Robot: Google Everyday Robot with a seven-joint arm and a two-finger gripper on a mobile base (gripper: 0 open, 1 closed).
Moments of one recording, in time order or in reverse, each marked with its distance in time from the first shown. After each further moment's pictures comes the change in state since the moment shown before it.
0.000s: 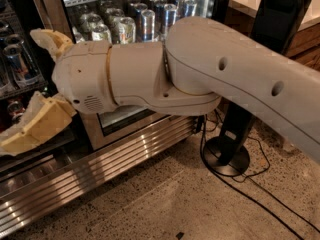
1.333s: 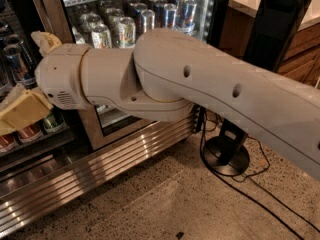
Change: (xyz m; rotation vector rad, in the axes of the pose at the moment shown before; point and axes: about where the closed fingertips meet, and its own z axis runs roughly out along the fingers) arm 0.019 -0.032 0.036 0.130 0.026 0.074
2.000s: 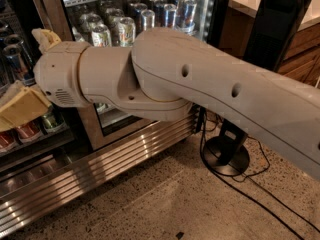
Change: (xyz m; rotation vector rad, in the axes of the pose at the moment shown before) arm -0.001 -0.007 0.001 0.035 0.005 -0.005
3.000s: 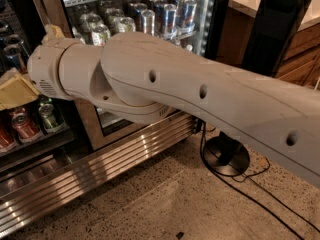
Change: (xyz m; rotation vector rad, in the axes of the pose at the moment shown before) arm 0.017 -0.045 0.026 0.220 0.076 0.035
